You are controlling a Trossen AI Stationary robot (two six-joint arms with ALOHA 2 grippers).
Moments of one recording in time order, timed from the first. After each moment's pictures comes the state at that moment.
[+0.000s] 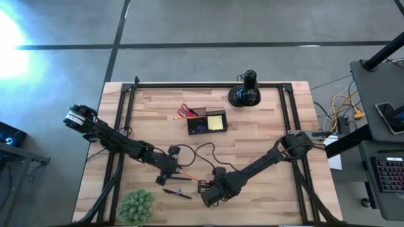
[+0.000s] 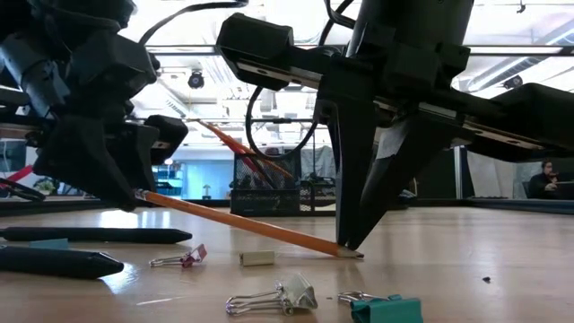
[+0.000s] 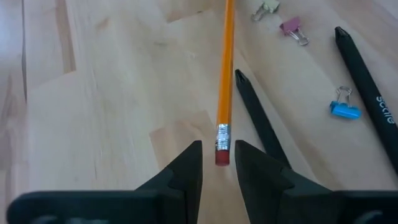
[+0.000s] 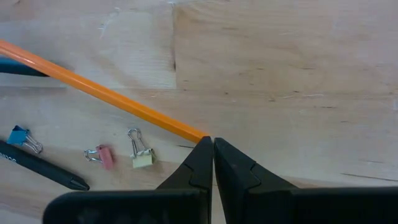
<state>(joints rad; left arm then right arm) -0.39 1.47 0.49 0.24 -0.08 0.04 0.51 2.24 1.70 -0.77 0.18 2.09</state>
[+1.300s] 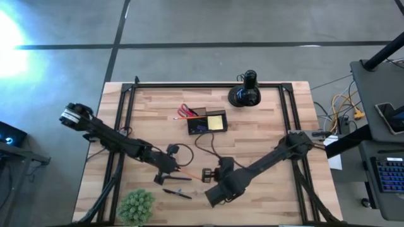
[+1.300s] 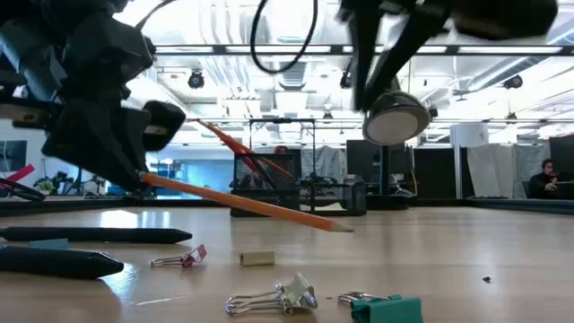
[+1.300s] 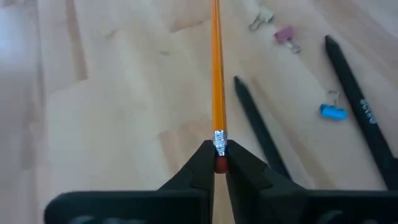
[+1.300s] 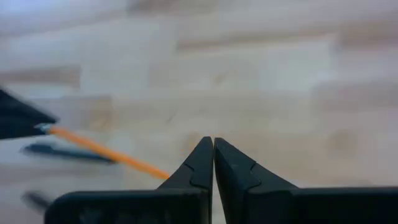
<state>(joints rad) -0.39 1.39 0.51 0.14 -0.09 0.06 0.53 2.18 1.94 -1.31 0.49 2.15</state>
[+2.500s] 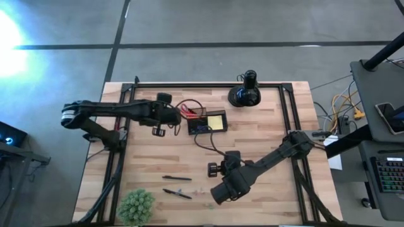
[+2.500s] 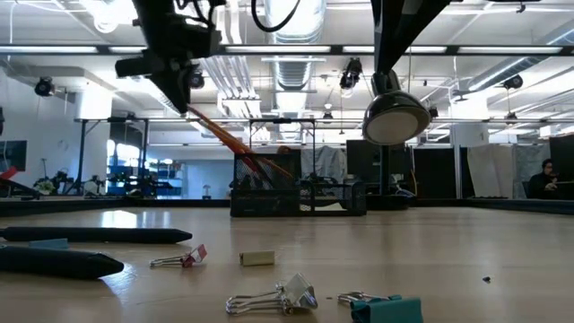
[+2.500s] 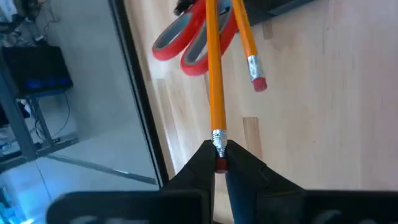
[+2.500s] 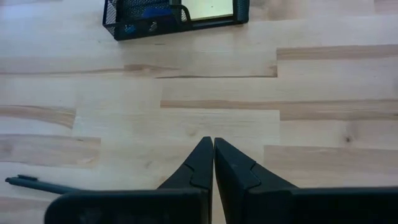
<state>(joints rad) 0.08 1.38 1.23 -1.13 -0.56 0.36 0.54 2.15 2.01 -1.57 0.60 2.14</state>
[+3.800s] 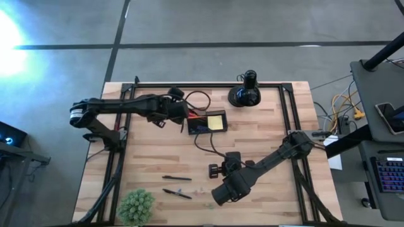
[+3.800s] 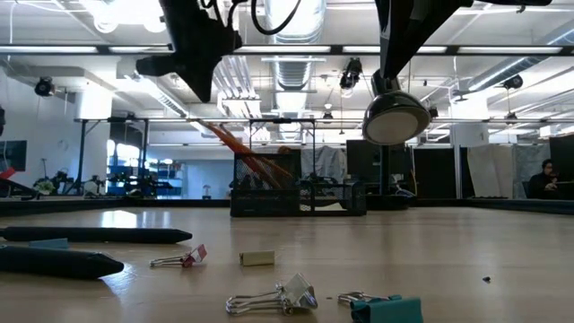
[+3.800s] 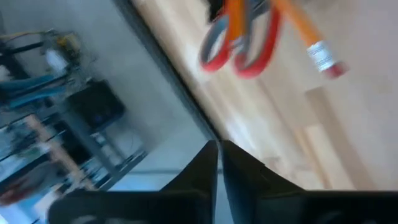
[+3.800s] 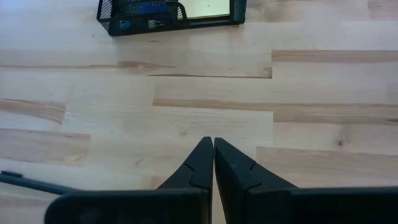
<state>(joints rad) 0.12 1.50 1.38 -1.14 -0.68 0.80 0.55 2.15 1.98 -1.57 0.60 2.12</state>
